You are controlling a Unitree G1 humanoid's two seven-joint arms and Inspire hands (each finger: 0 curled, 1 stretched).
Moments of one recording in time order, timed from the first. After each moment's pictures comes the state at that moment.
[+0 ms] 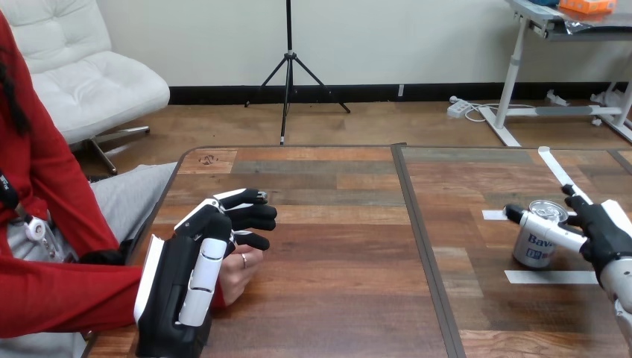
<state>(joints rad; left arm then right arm) 0.23 0.04 -0.02 0.13 -0.09 -0.66 -0.18 -0.60 -0.54 -0.04 1.27 -0.23 -0.24 0.01</state>
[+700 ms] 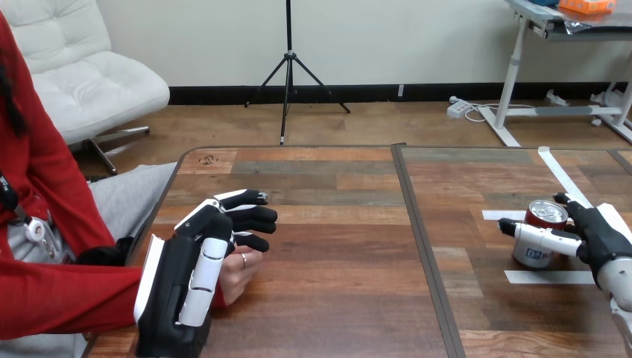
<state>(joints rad) 0.23 0.04 -0.01 0.13 -0.07 -0.66 -0.17 -0.61 -0.53 -0.02 1.27 -0.24 -0.19 0.00</state>
